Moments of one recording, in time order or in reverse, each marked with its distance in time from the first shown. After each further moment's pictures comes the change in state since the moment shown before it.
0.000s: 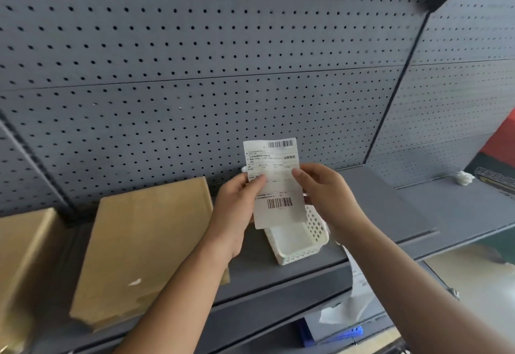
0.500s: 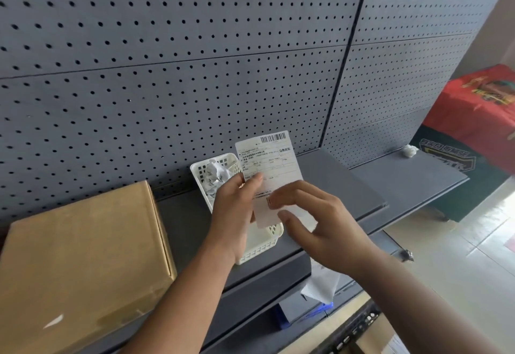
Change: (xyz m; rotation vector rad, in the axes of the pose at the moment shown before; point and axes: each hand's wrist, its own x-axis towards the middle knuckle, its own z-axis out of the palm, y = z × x) left_hand 0.006 -0.026 0.080 -0.099 -0.113 -0.086; right_hand -0.051 0.028 -0.075 -0.587 -0.103 -0.655
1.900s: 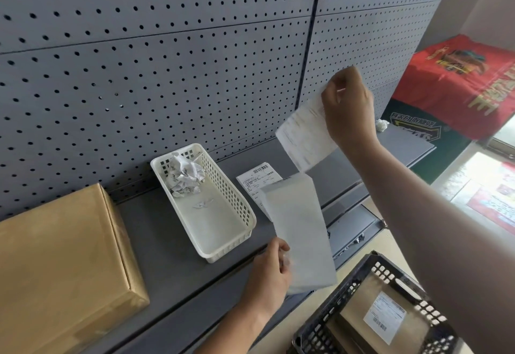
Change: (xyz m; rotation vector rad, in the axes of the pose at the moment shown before) left_hand -0.011 -0.196 0.012 0.860 -0.270 0.067; right_hand 0.080 0.103 -0.085 -0.283 0.635 0.527
